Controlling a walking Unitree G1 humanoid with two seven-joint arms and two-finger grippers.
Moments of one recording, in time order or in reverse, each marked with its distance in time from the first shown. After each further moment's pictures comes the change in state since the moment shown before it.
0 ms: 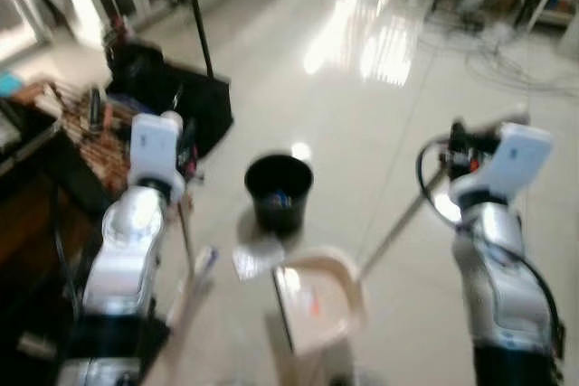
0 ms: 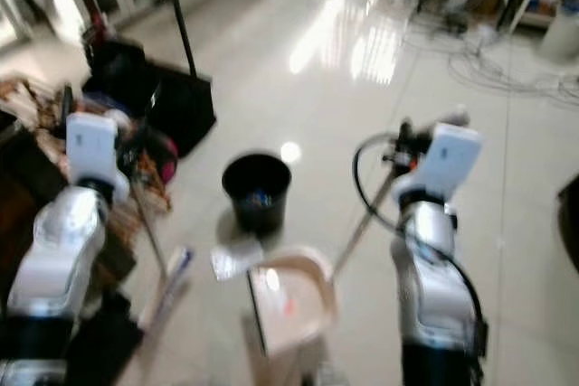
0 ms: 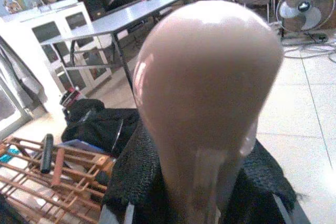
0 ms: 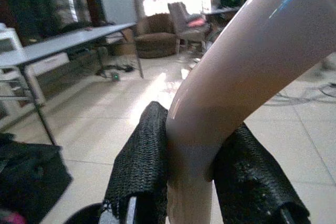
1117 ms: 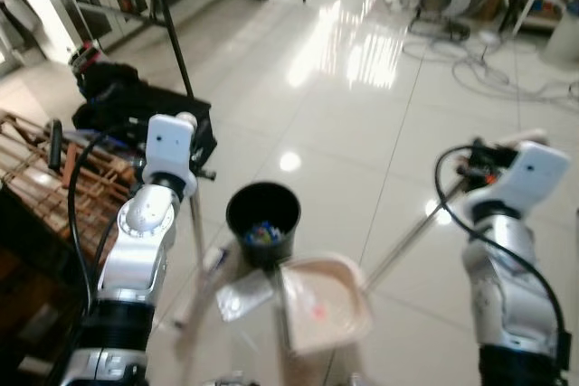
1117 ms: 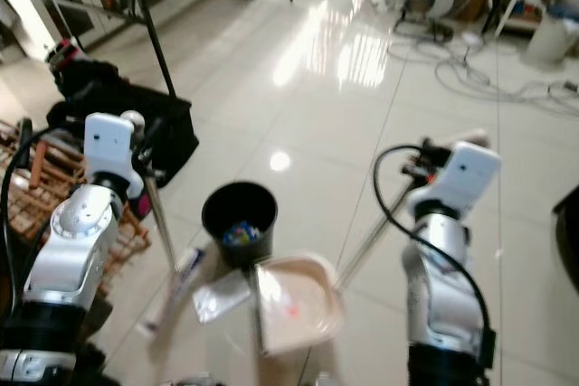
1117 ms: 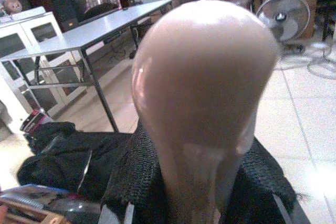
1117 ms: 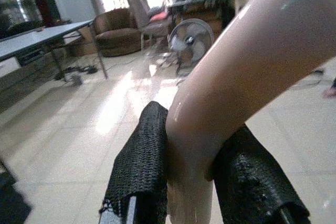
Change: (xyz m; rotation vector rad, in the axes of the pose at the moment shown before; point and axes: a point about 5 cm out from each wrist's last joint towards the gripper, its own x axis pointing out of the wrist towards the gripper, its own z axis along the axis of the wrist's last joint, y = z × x) left arm 0.009 -0.004 0.000 0.004 -0.011 -0.022; right arm -0.001 -0.016 -0.010 0.016 0.030 -0.090
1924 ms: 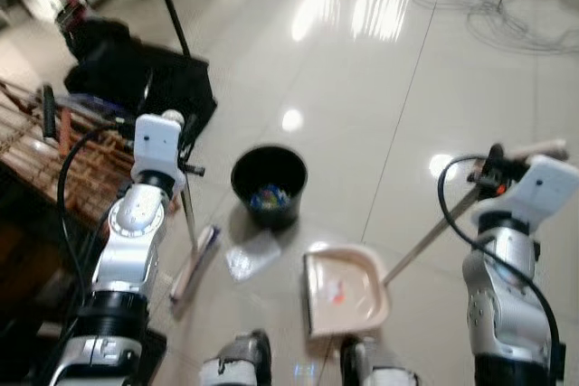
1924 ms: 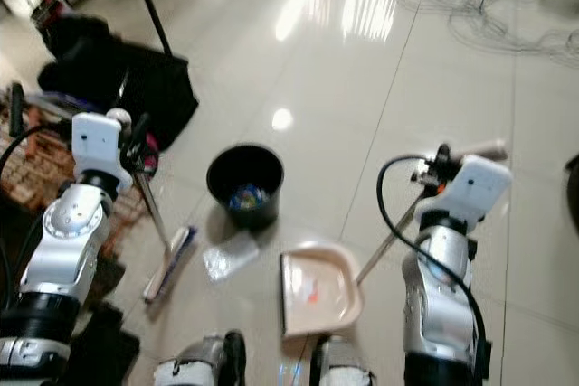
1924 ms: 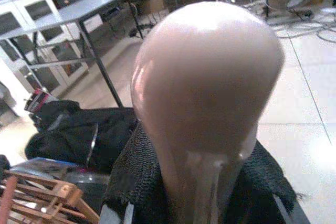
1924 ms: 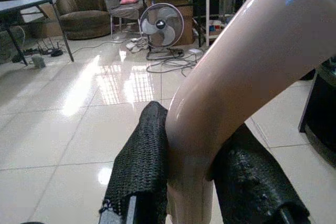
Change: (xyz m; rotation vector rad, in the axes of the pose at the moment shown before) left arm 0.005 0.016 -0.007 0.033 -0.071 0.032; right arm -0.005 -0.009 -0.001 -0.032 -0.117 -0.087
